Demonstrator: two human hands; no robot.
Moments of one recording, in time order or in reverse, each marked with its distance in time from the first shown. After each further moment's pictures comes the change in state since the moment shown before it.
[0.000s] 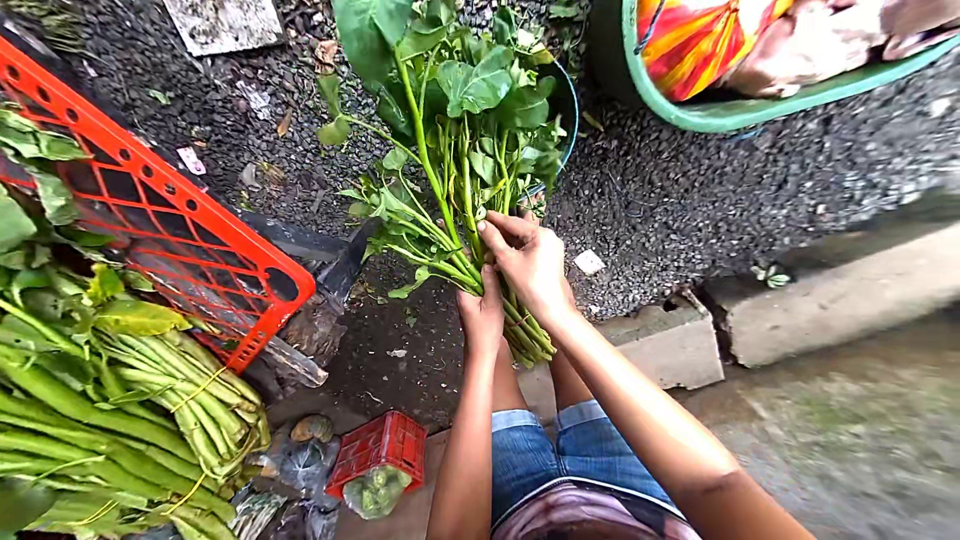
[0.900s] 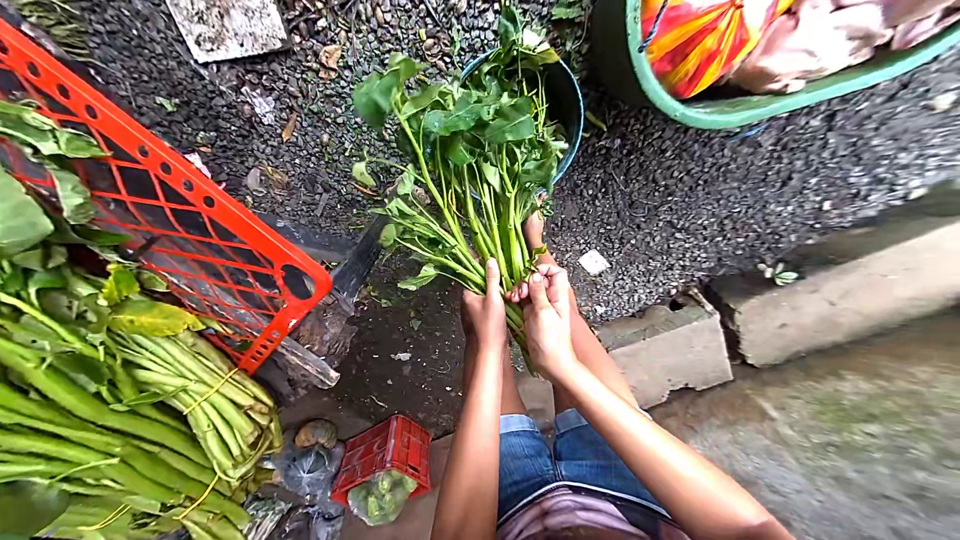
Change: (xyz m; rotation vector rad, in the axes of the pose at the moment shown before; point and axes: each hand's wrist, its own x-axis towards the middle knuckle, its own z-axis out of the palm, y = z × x) left_hand 0.010 -0.033 -0.001 -0.180 0.009 -0.241; right_hand -0.065 0.062 0.033 0.805 0.184 0.173
